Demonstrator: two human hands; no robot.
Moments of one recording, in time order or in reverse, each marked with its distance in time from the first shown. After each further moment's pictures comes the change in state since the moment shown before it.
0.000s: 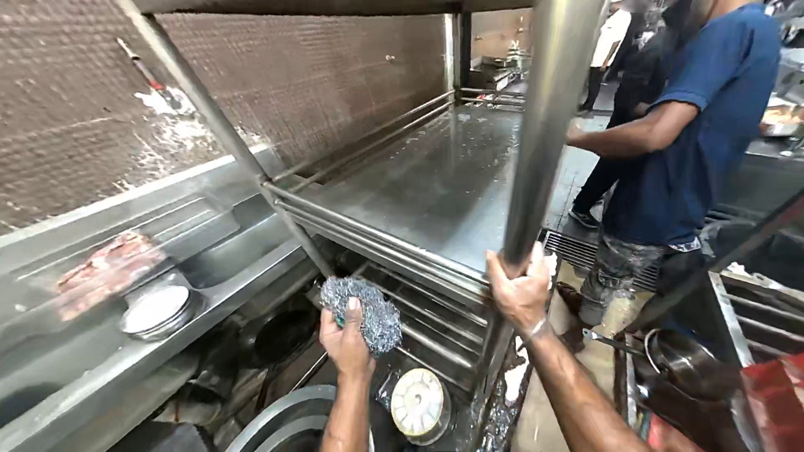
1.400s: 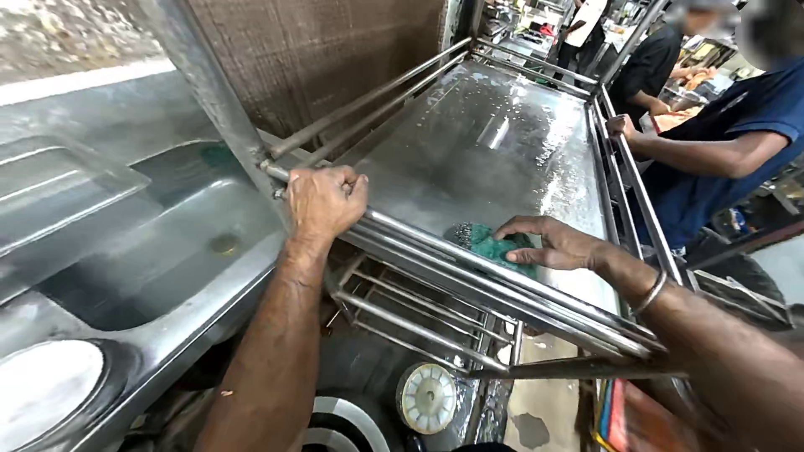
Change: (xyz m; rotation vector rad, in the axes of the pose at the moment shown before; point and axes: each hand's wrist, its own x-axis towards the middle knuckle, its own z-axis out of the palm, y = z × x) left_hand 0.407 -0.028 -0.006 1.072 -0.622 0.538; right_hand 0.134 0.019 0.205 -0.327 -1.267 -0.032
